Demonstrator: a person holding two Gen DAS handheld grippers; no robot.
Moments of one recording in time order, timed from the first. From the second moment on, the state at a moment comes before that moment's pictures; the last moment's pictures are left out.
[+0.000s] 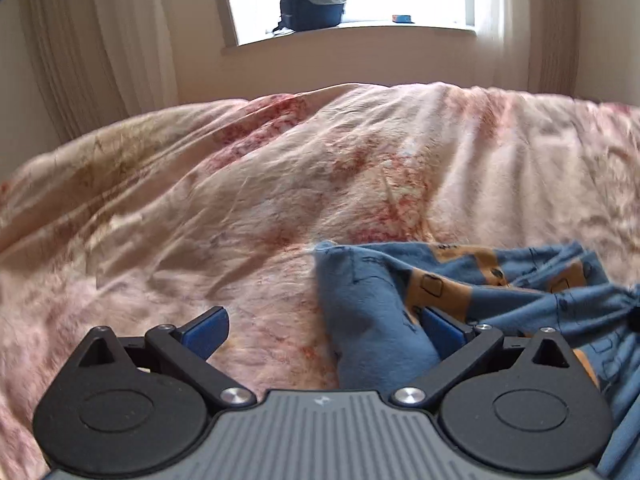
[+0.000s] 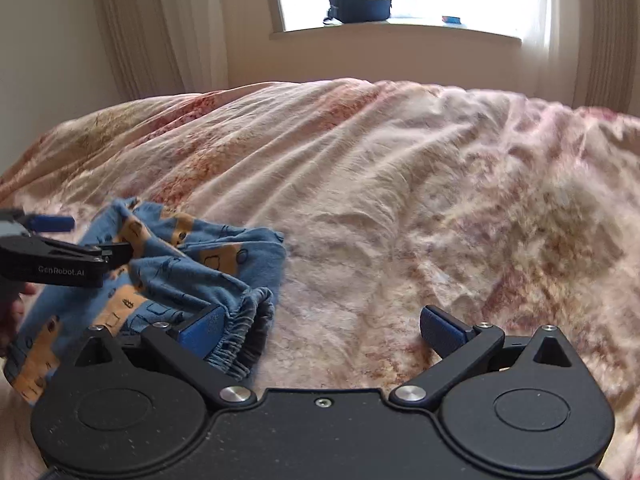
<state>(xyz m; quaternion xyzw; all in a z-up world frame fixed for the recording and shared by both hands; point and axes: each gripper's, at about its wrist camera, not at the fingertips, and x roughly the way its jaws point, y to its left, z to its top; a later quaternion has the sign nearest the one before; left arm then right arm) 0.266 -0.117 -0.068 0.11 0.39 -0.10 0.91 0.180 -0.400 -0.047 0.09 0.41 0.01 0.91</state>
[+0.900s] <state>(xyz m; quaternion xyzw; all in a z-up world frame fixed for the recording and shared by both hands) 0.123 -0.038 -0.043 -0.01 0.43 -0.13 0.89 0.134 -0.342 -0.023 -0.03 0.45 0.12 0.89</state>
